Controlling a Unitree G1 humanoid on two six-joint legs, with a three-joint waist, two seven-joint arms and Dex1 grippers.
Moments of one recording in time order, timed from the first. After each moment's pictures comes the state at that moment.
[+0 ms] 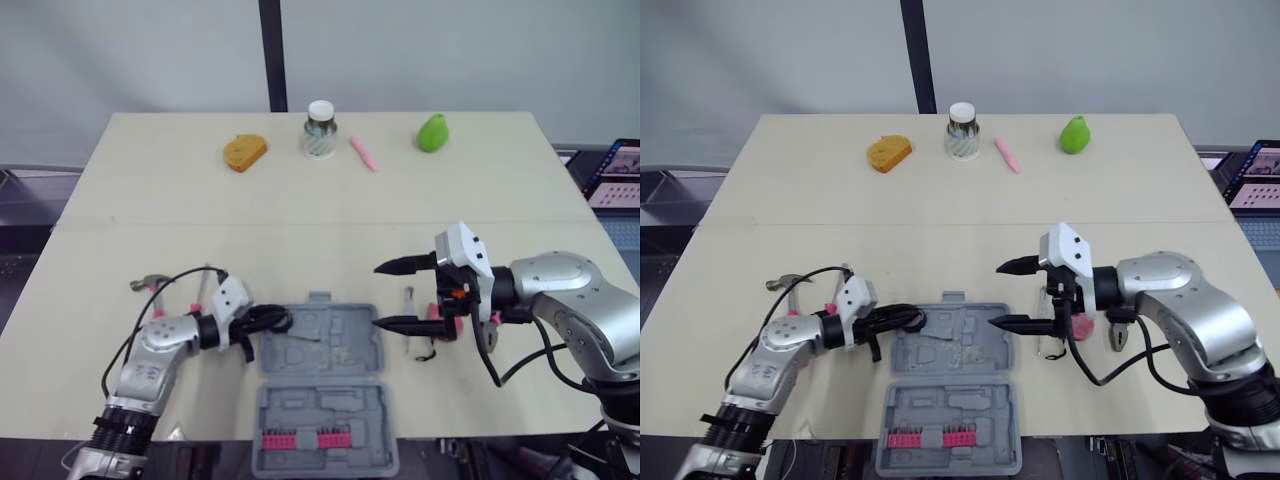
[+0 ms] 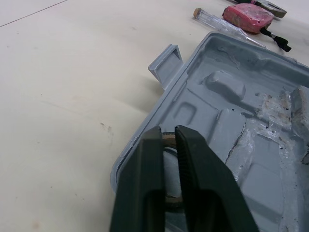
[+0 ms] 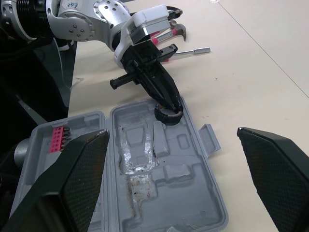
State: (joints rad) left arm -0.18 0.50 -0.06 0.05 -0.23 0.19 -0.88; right arm -0.42 -0.84 0.07 -0.42 0.62 0.66 1.10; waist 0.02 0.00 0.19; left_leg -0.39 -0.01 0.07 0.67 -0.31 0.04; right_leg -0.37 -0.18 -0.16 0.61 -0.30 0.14
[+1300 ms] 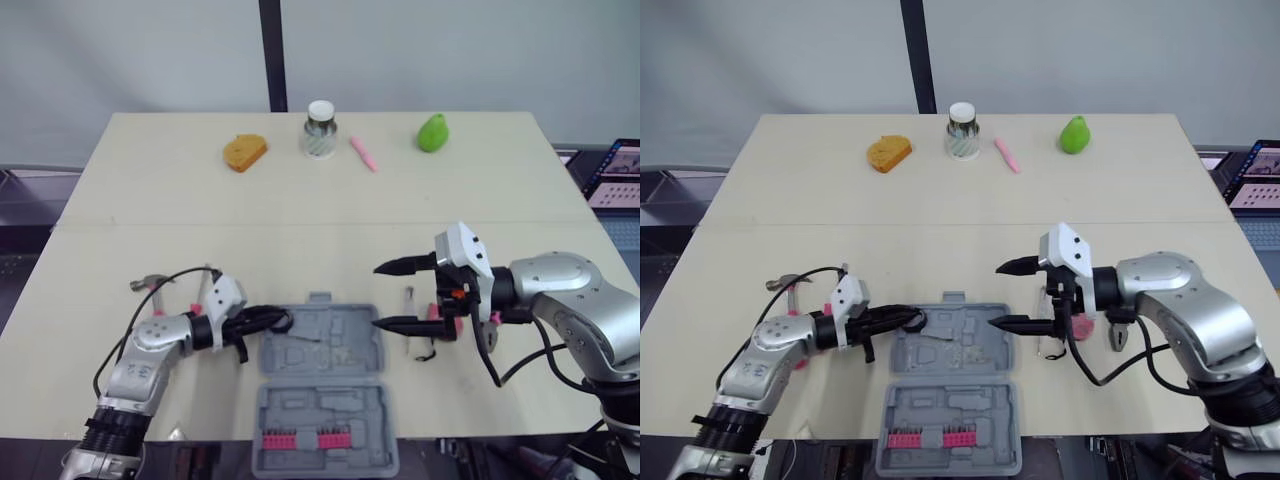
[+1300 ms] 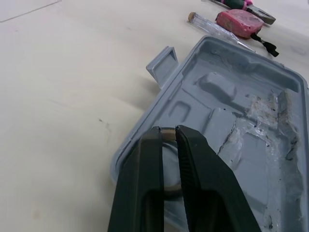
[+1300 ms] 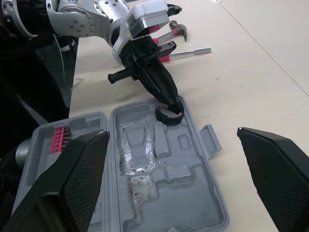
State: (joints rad) left arm -0.18 0.53 -0.04 0.03 -0.27 0.23 -0.92; right arm -0.42 -0.84 0.07 -0.42 0.62 0.66 1.10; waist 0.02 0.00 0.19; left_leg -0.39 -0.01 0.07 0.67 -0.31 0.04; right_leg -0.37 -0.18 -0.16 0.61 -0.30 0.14
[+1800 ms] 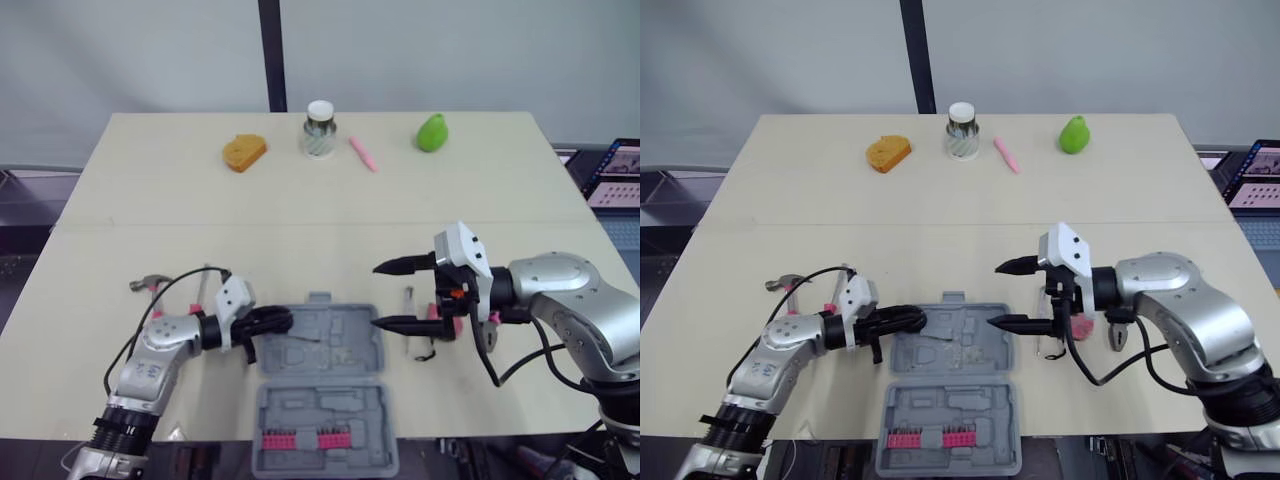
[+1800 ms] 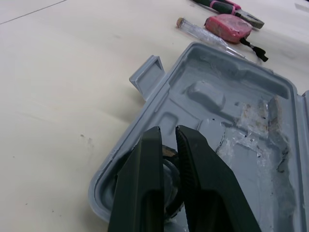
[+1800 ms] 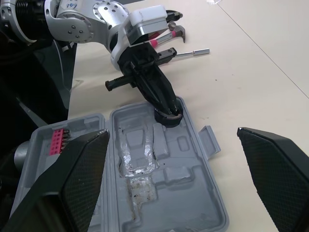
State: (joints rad) left arm -0.19 0.50 -0.08 0.03 -0.24 0.22 -0.92; right arm -0.42 -0.83 0.07 -0.42 0.62 0.66 1.09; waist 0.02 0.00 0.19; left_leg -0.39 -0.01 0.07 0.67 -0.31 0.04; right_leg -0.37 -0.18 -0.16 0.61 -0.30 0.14
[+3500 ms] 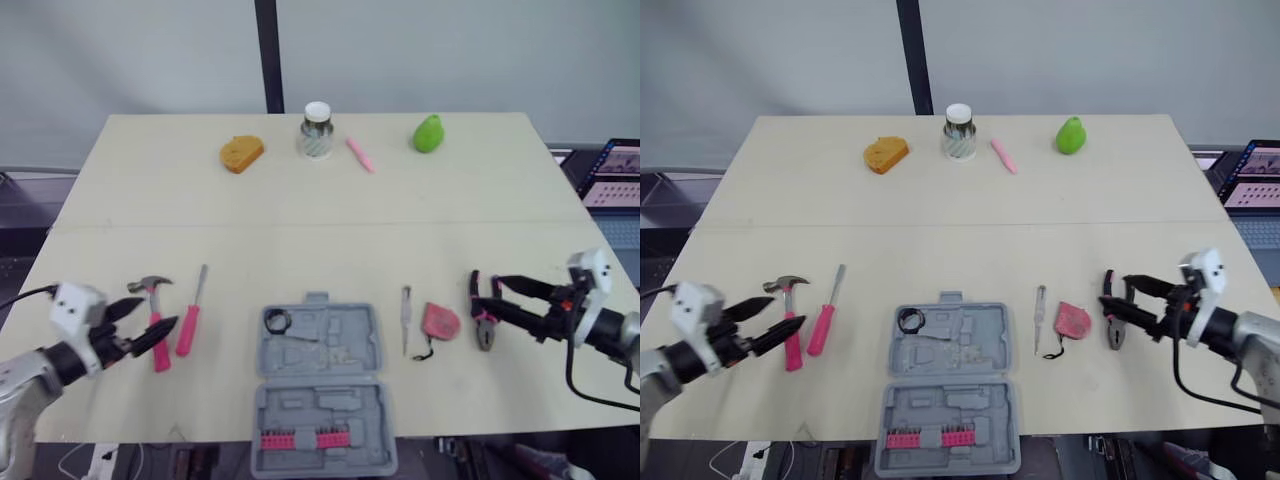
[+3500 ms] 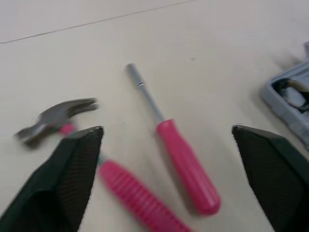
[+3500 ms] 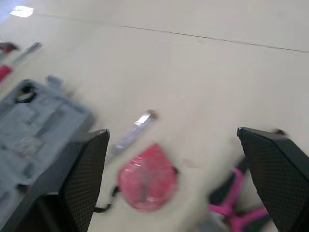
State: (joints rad) left arm 0.27 0.70 0.64 -0.20 -0.46 0.50 -0.76; right arm -0.06 -0.85 -0.42 0.16 0.58 0.49 1.05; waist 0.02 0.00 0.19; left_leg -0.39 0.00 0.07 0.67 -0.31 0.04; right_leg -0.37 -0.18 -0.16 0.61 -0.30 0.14
